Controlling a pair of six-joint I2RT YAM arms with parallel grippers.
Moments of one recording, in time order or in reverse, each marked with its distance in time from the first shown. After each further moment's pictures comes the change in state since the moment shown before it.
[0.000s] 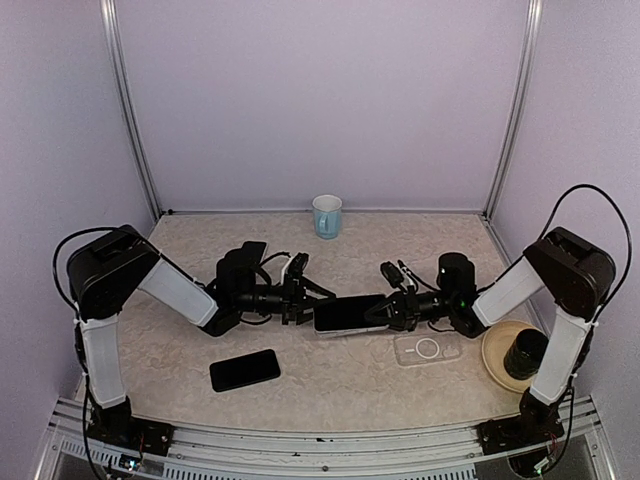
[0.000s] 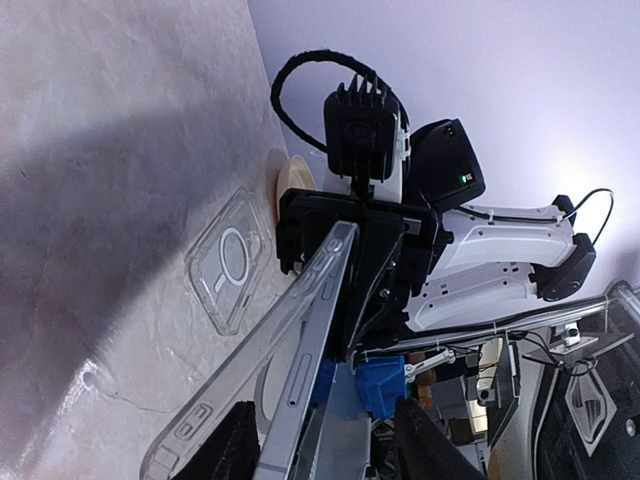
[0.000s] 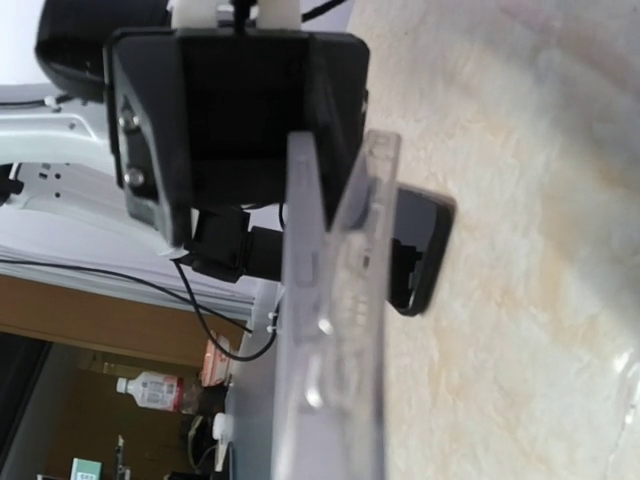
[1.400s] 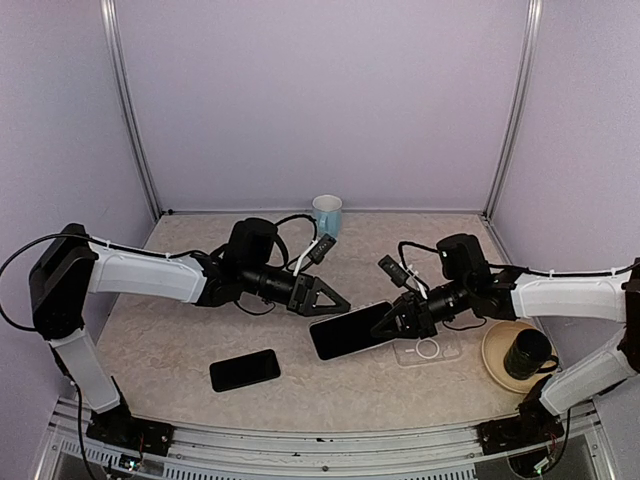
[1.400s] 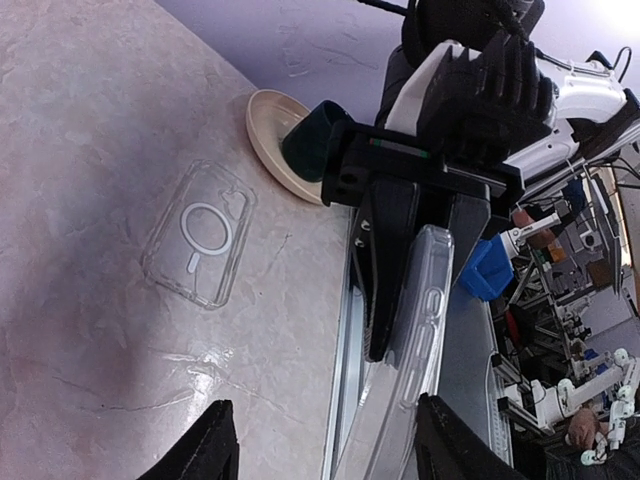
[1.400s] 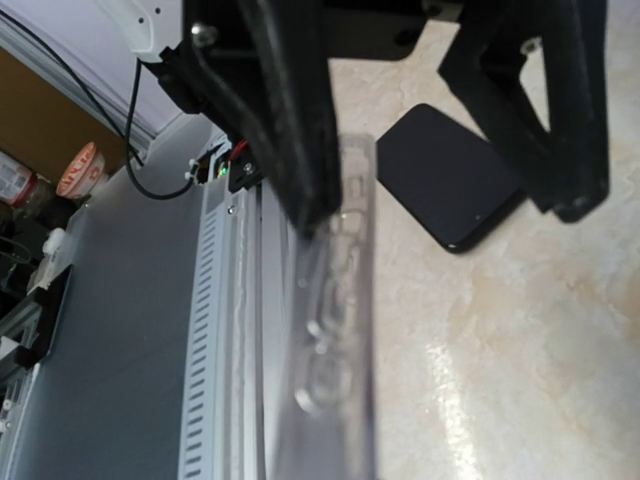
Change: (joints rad) left arm -0.103 -0.251 0.200 -0.748 0.028 0.722; right arm 0.145 -0.476 0.114 -0.937 0.121 -0.868
